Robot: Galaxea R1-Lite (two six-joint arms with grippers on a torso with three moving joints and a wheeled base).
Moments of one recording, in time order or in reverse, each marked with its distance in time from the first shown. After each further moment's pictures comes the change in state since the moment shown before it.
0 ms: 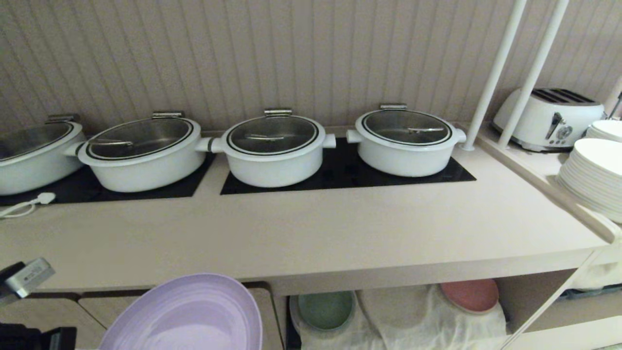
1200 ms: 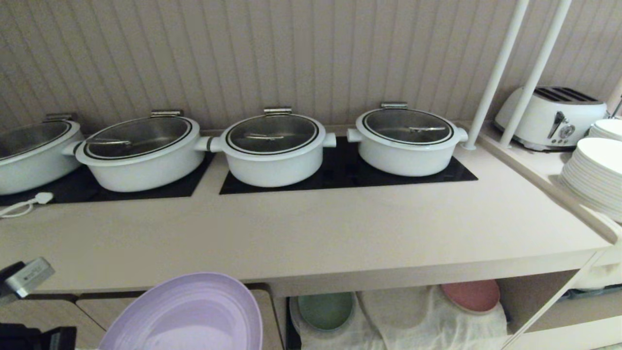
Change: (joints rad) left arm -0.001 -0.010 -0.001 0.014 -0.002 0.000; right arm 0.001 0.000 0.000 0.000 0.000 0.000
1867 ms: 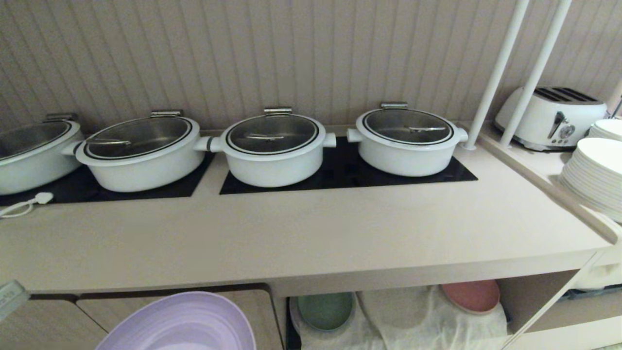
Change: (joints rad) left arm 0.000 -0.108 -0.001 0.121 -0.001 0.003; right arm 0.000 0.000 0.000 0.000 0.000 0.000
